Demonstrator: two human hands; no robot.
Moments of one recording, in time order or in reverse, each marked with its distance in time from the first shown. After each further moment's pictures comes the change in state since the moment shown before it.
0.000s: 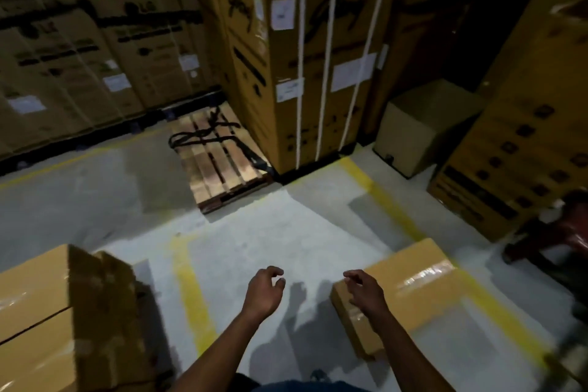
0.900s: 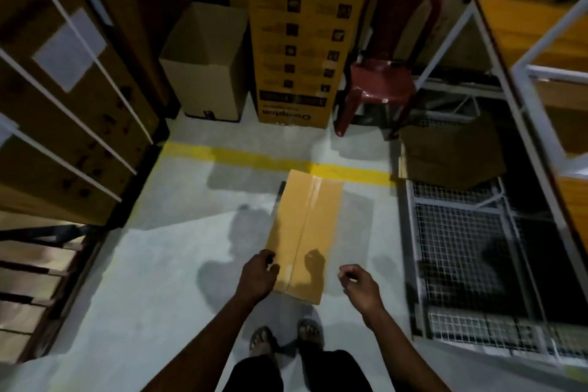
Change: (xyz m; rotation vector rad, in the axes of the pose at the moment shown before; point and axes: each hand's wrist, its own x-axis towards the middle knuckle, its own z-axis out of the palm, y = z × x) left_hand 0.159 0.150 0.182 0.344 -0.766 0.484; right_hand -0.033 0.083 -0.078 0.394 0.679 0.585
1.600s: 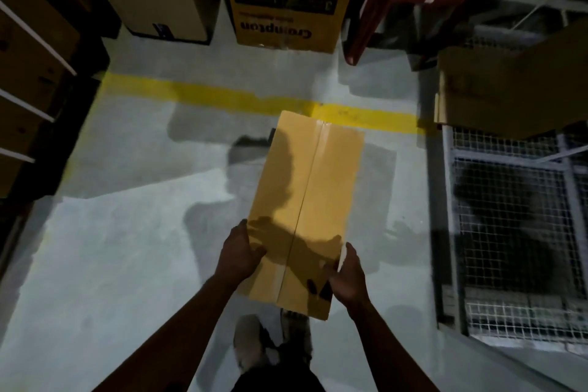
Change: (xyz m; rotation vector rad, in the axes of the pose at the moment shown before) left_hand 0.240 -0.150 0.125 0.113 -0.065 -0.140; right_hand 0.247 0.120 0.127 -0.119 -0.030 0.123
